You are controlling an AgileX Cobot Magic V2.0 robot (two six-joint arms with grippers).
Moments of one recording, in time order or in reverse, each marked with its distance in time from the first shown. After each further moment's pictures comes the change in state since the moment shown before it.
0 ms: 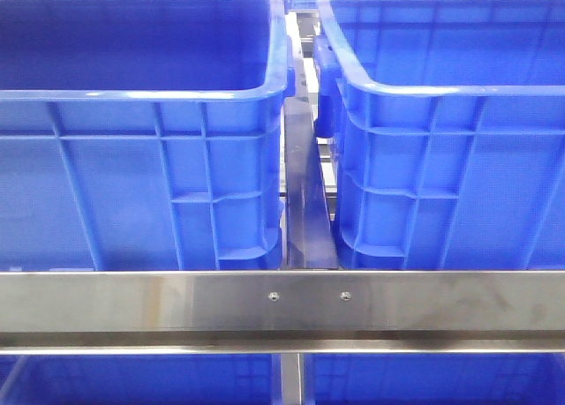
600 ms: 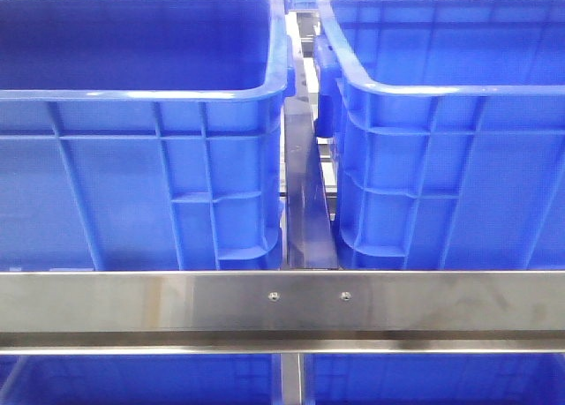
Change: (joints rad) left arm 0.000 0.000 0.000 0.000 0.002 0.000; right arm 0.000 0.403 -0.335 0.250 0.447 0.003
